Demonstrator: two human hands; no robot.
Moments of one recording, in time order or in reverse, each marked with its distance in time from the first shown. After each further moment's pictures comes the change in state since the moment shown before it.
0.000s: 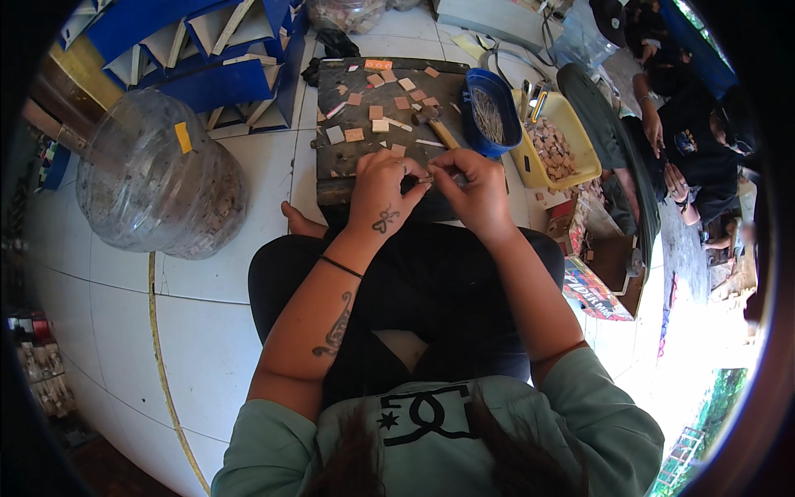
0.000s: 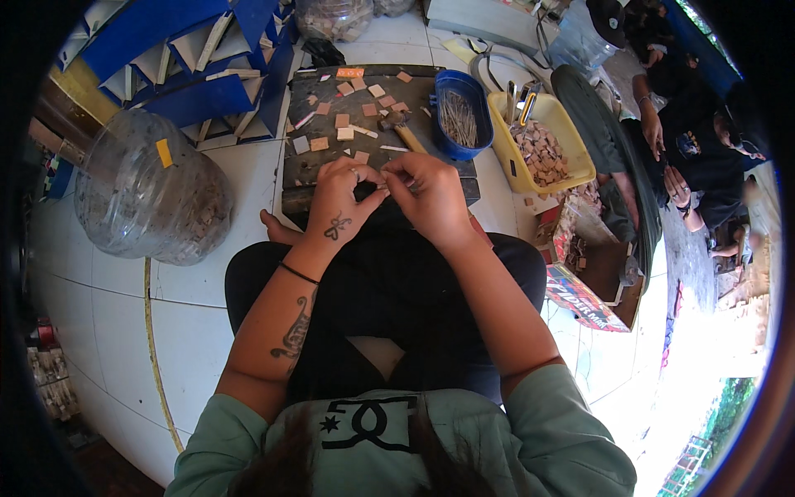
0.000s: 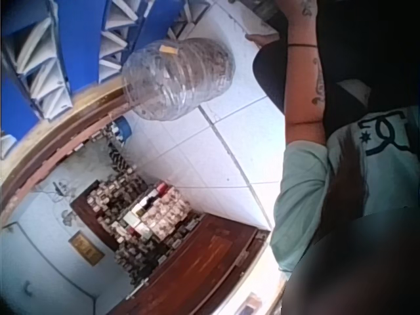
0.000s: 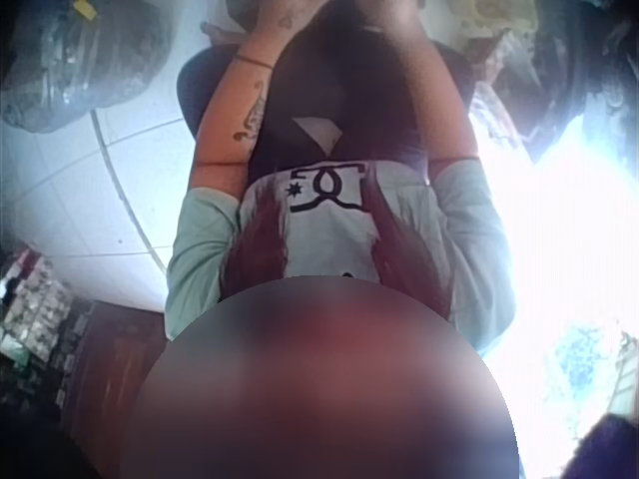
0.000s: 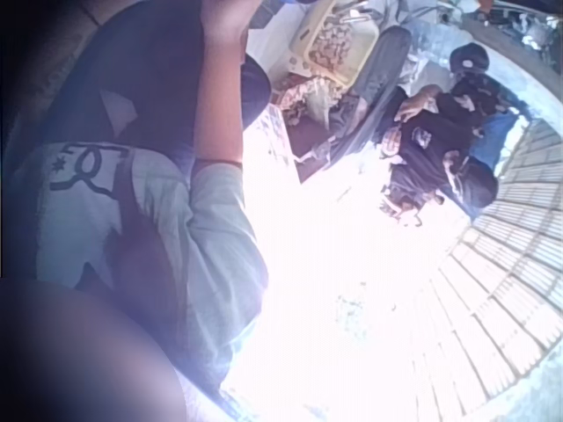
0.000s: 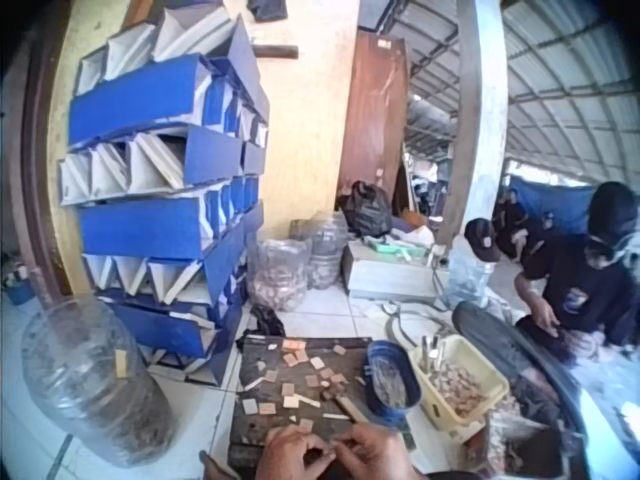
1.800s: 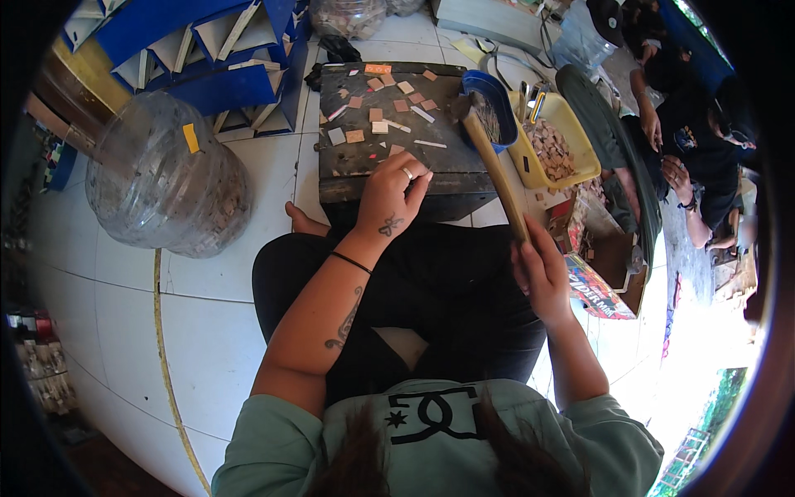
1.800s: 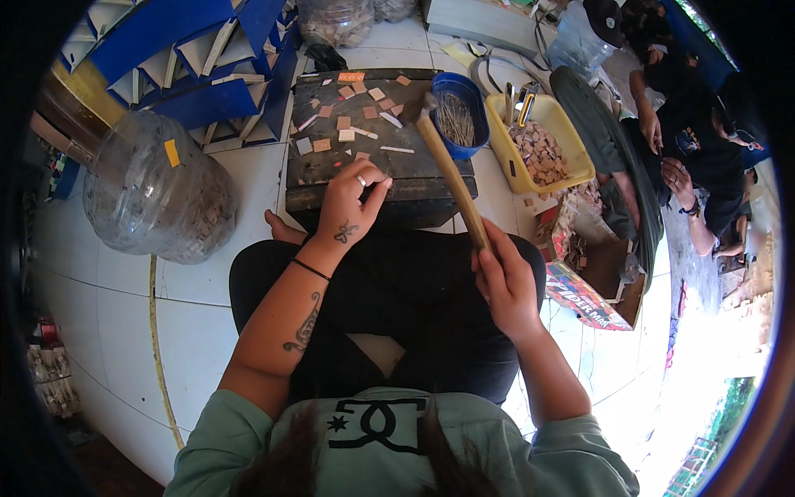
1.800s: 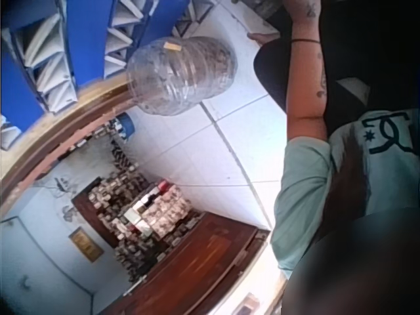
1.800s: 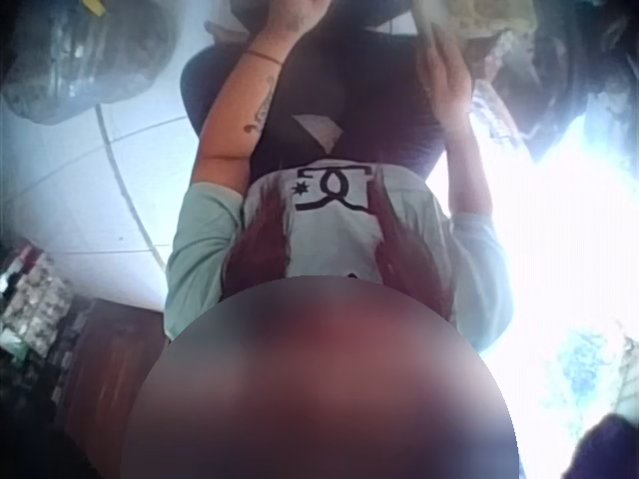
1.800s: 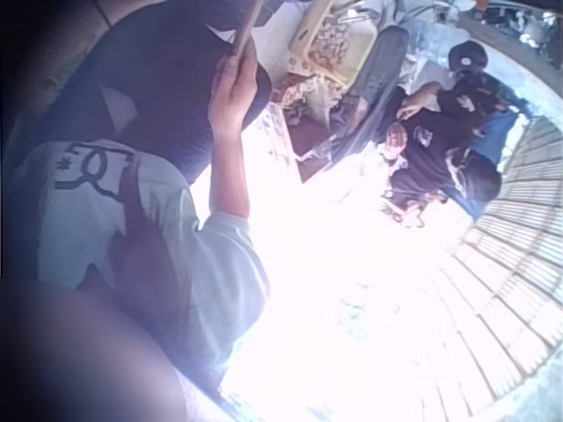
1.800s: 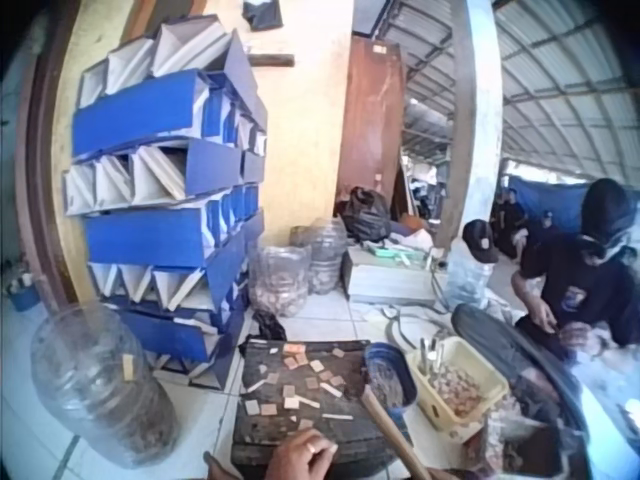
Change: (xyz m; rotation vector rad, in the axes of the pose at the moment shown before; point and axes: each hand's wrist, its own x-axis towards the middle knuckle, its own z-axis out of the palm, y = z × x) left_hand -0.001 0.003 0.012 -0.191 0.066 0.094; right_hand -0.115 -0.041 -0.090 0.437 -0.048 0.631
